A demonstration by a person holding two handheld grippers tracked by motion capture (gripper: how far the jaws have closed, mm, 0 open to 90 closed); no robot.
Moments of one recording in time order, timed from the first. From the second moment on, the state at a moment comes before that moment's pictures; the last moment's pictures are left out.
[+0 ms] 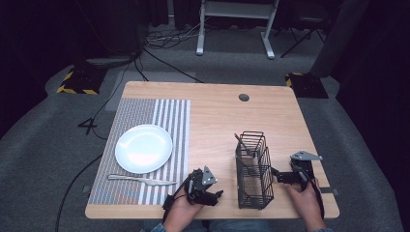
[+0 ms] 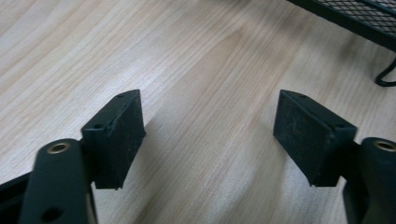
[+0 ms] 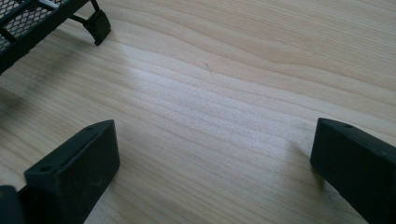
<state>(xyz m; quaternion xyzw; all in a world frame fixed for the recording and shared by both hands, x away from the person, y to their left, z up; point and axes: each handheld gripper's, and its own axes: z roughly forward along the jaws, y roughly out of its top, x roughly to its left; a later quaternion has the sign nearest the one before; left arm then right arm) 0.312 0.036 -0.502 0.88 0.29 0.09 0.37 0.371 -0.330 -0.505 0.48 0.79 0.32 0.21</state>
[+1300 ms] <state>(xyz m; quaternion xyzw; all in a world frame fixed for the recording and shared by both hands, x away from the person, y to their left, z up) 0.363 0.065 -0.395 0.85 0.27 0.06 0.45 0.370 -0.330 -0.505 0.49 0.78 0.33 0.21</state>
